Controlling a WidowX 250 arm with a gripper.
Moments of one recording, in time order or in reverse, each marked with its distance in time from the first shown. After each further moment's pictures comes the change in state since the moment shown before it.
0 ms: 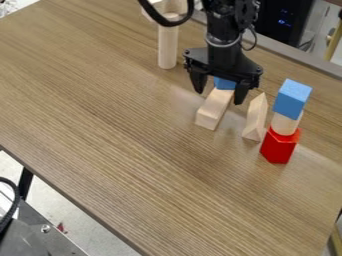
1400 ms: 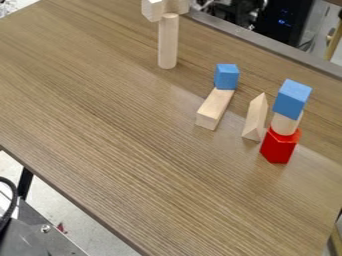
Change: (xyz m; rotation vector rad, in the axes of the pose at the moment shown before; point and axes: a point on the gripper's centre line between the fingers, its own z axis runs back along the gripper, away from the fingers) arm 0.062 0.022 0.100 0.106 -0.249 -0.227
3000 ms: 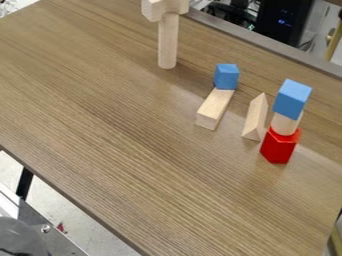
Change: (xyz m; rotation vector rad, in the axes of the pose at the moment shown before) arm 0.011 0.088 -0.033 -0.073 0.039 -0.024
